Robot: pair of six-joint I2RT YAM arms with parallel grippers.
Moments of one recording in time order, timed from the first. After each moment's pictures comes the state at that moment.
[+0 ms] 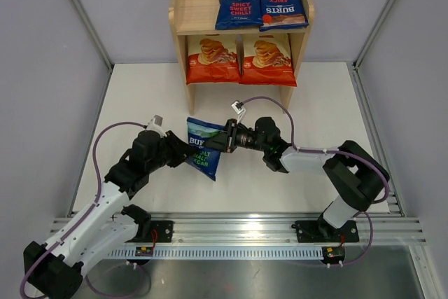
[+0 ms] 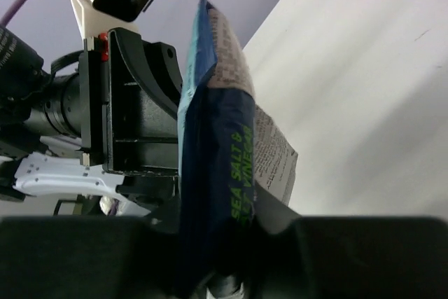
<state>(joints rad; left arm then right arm) -0.49 0.75 0.58 -0.35 0.13 -1.03 0.78 1.65 0.75 0.89 -0.54 0.89</state>
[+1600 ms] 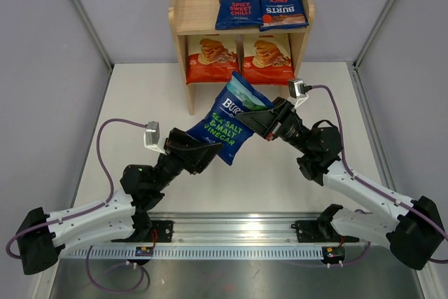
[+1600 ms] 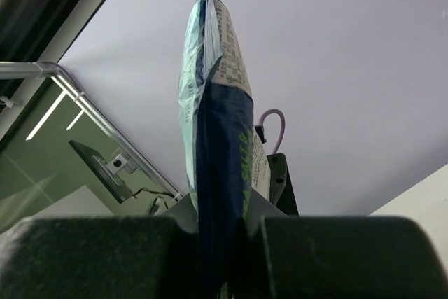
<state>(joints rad) -0.99 0.77 0.39 1.03 0.06 -0.73 0.71 1.07 0.71 1.00 -0.42 1.21</state>
